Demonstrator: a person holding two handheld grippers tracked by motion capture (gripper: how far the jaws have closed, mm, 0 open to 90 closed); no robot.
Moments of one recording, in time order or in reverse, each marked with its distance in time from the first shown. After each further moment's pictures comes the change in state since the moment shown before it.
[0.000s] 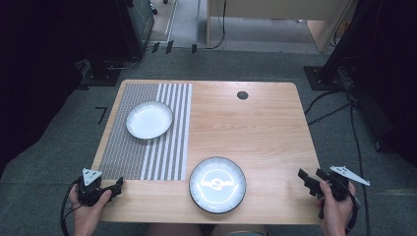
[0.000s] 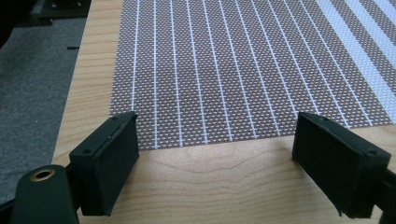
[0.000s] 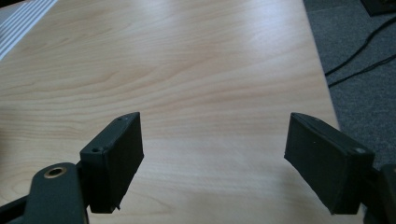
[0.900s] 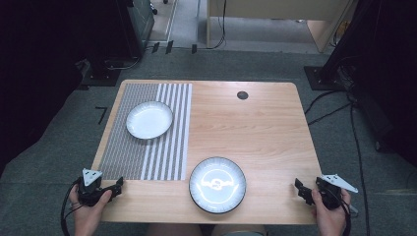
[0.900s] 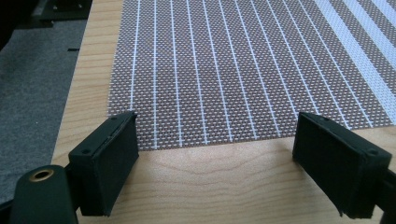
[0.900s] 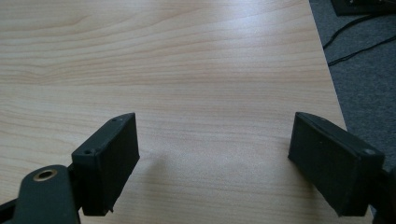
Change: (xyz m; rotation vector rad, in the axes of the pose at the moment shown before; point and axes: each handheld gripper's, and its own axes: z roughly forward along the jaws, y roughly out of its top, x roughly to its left) left arm 0.000 -0.001 0.000 -0.005 0.001 -0.002; right arm 0.014 -0.025 0.003 0.060 -0.126 -0.124
